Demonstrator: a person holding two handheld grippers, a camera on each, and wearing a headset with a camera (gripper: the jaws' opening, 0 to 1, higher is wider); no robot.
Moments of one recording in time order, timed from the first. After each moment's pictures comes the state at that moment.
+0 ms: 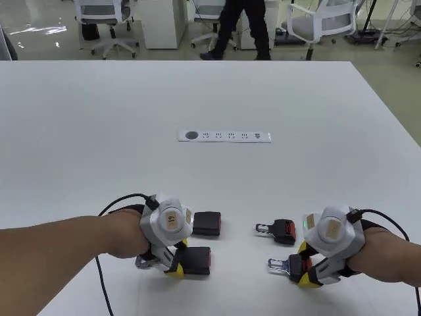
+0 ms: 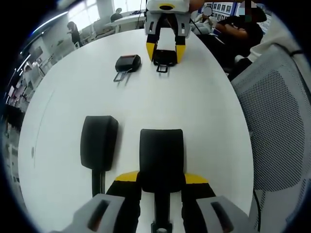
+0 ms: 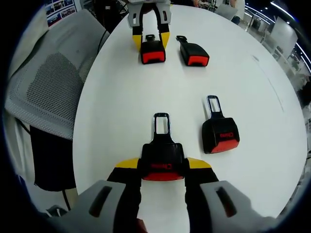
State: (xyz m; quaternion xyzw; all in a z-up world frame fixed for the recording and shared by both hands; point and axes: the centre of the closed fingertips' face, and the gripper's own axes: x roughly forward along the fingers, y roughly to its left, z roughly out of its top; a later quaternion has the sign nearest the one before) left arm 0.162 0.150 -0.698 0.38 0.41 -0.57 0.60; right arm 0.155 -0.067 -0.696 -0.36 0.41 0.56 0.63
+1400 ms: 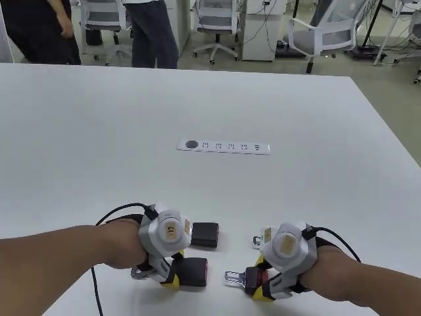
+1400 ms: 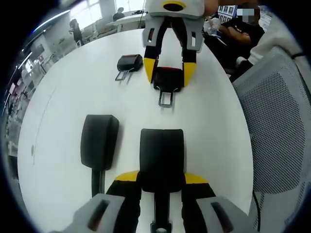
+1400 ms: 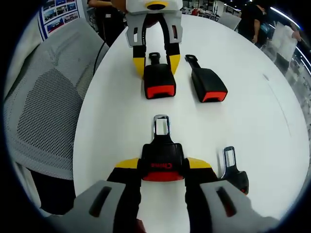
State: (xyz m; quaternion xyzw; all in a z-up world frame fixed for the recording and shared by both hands) left arm 0.154 0.149 -0.697 0.37 0.41 -0.57 0.61; right arm 0.148 0.020 -0.699 -0.33 0.38 0.58 0.64
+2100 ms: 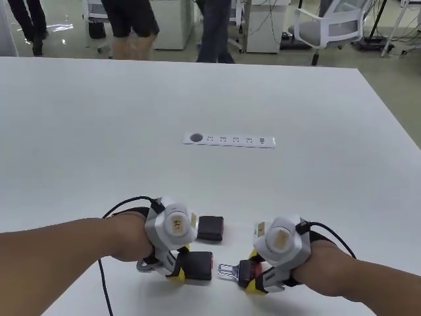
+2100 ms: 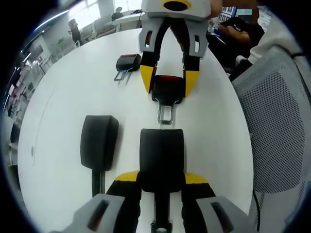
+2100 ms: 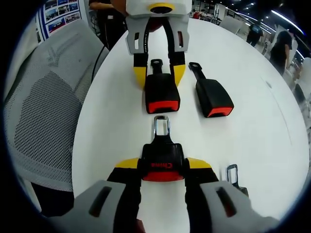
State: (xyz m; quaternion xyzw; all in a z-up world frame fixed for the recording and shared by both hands) left arm 0.155 0.145 -0.695 0.38 0.41 -0.57 0.60; right arm 0.147 0.041 -0.695 -0.33 0.36 0.59 0.64
